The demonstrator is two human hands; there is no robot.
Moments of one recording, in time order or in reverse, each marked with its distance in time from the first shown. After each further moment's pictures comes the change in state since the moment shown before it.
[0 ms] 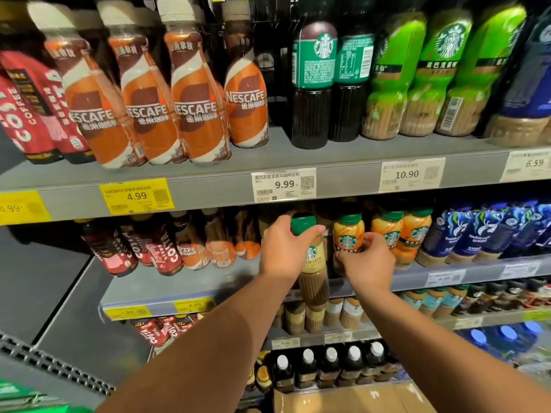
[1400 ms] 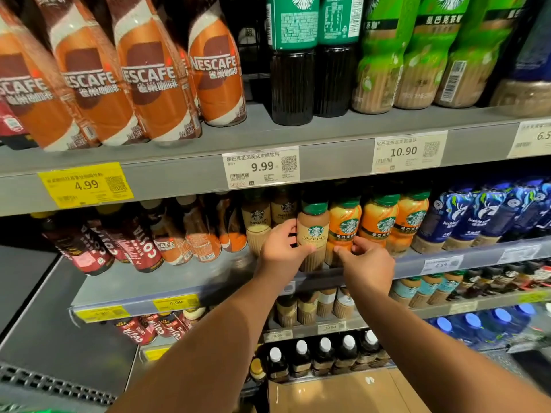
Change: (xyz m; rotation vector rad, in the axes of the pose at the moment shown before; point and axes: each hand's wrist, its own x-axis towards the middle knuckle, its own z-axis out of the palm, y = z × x) left_hand 0.007 -0.046 0.038 -0.085 -0.262 -0.072; right_hand 0.005 0.038 0.006 -0.014 0.019 -0.035
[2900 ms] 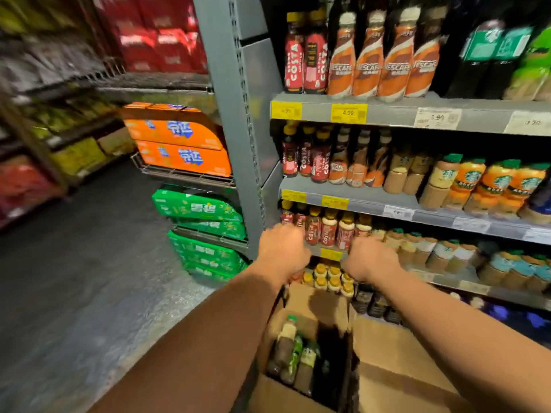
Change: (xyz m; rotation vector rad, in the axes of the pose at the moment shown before) left_hand -0.368 -0.002 -0.205 1.139 0.140 -0.137; right_hand -0.333 -0.093 -0.056 -0.952 -0.740 -0.651
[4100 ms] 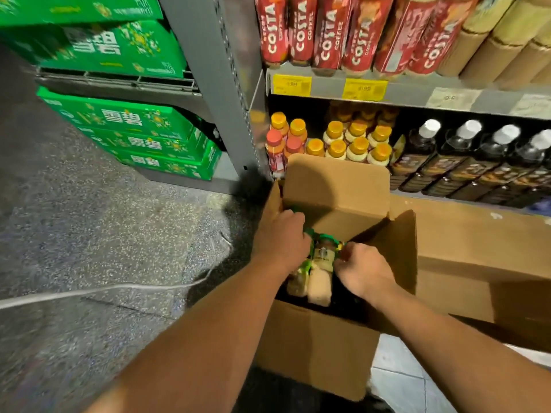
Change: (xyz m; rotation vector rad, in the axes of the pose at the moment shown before) left_hand 0.009 -0.068 0.423 -0.298 -0.244 -0.021; right_hand 0.058 -0.012 0.419 0.422 -0.360 0.290
